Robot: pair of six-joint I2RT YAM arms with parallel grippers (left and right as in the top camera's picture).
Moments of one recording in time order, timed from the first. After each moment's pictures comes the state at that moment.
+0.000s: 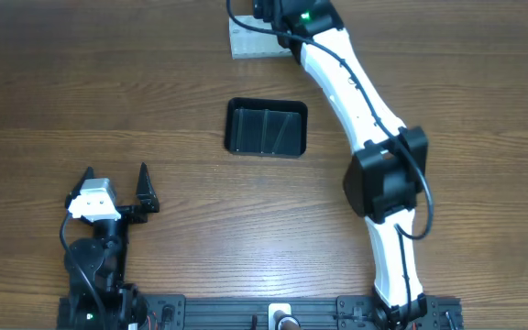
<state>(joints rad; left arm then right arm) 0.05 0.01 0.01 -0.07 0.00 -0.10 0.41 2.32 2.23 -0.57 0.37 0.18</state>
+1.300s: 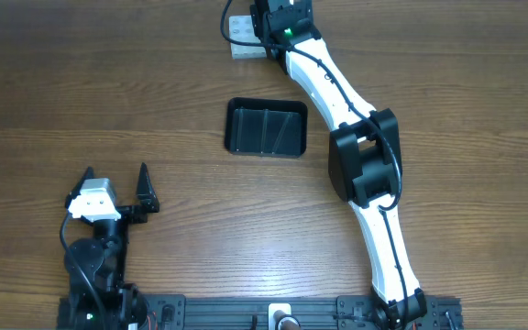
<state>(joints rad) 0.05 0.01 0.01 -0.07 0.00 -0.10 0.41 2.48 2.23 -0.44 0.40 0.13</state>
